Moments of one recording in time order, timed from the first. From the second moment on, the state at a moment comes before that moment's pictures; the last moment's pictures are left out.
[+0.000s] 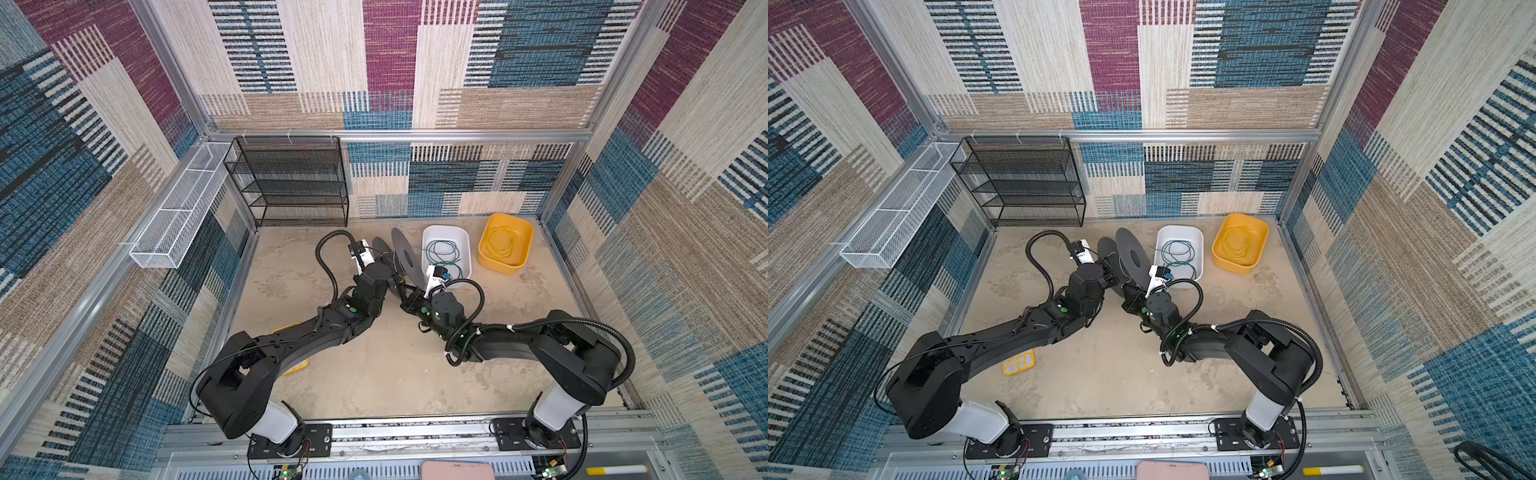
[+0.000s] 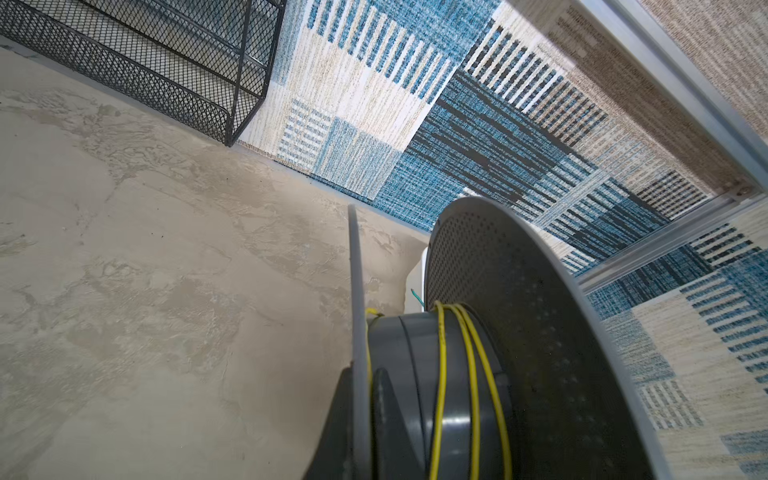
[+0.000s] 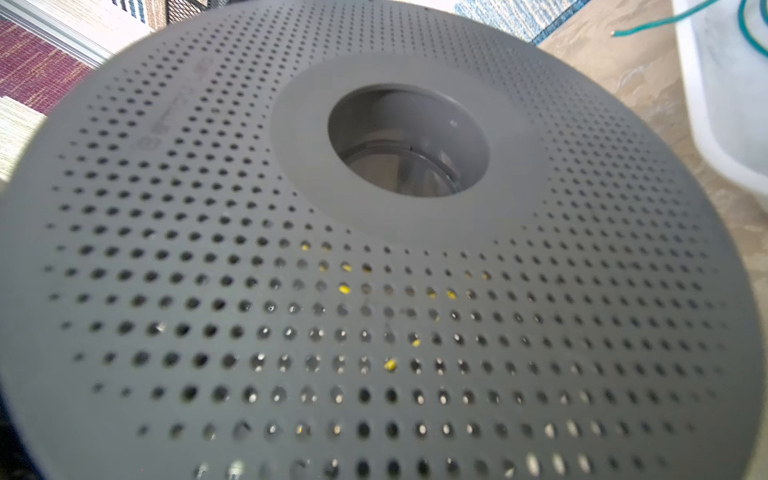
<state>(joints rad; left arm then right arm) -0.74 1.51 0.92 0.26 -0.57 -0.70 0.83 1.68 0.69 0.84 0.18 0.98</state>
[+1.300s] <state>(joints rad) -0.58 1.37 0.59 0.56 -0.22 -0.72 0.84 1.38 0.51 0.64 0.13 0.98</state>
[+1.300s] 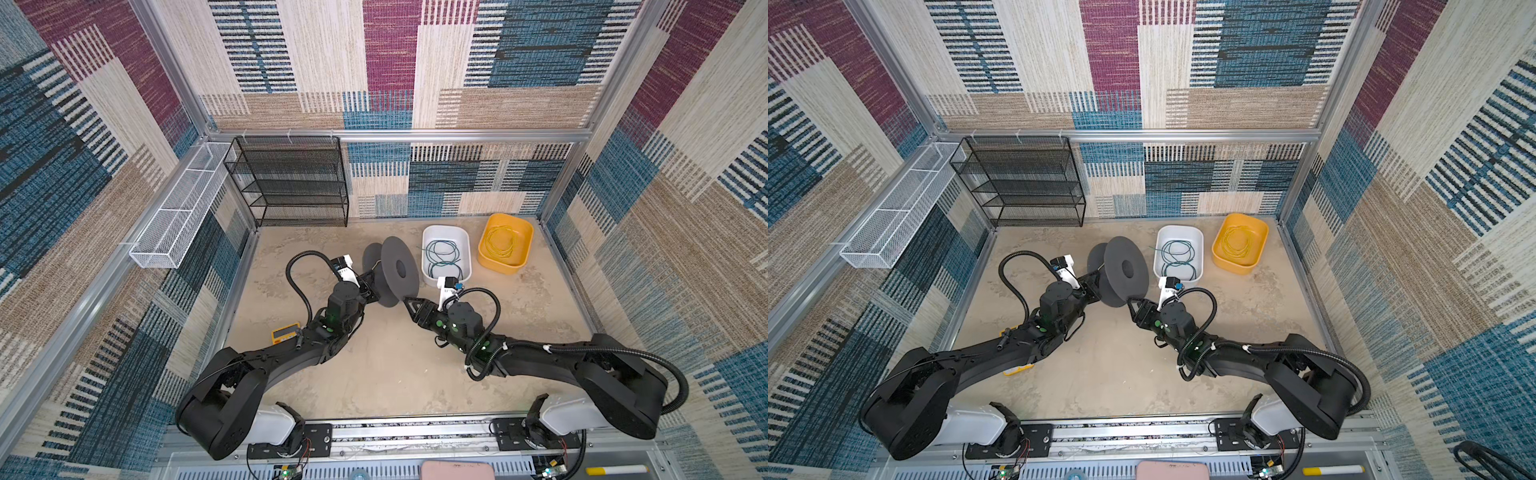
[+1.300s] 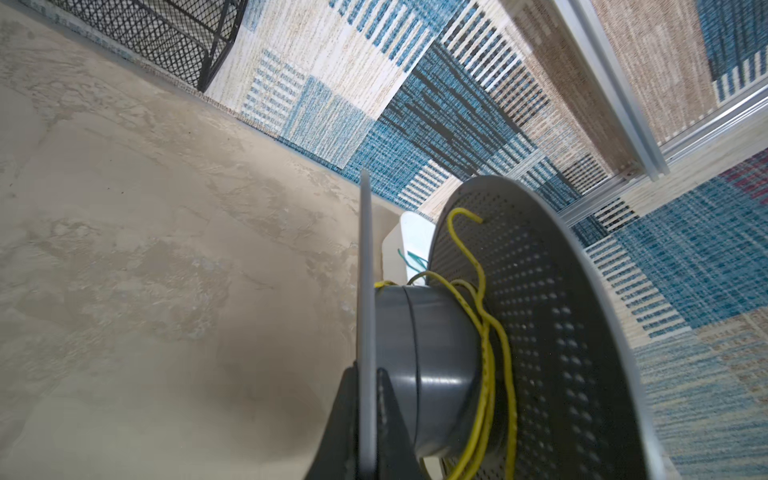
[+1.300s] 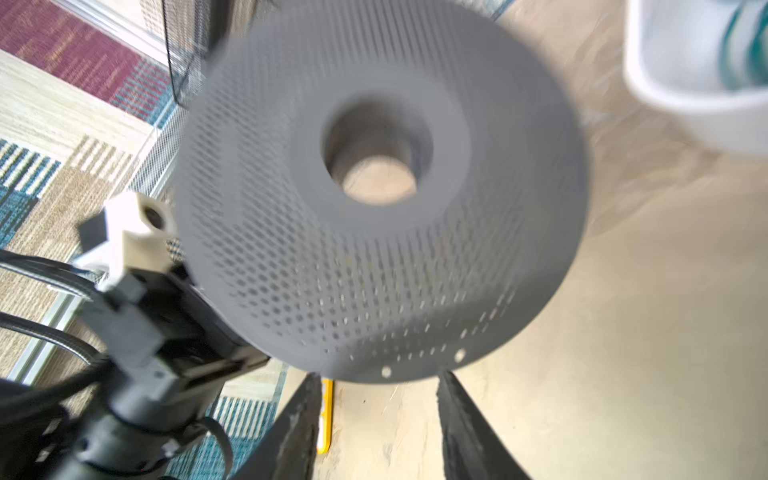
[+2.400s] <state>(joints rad) -0.49 1.64 0.46 0.84 0.48 -0.88 0.47 0.93 0.45 0.25 0.07 0.70</state>
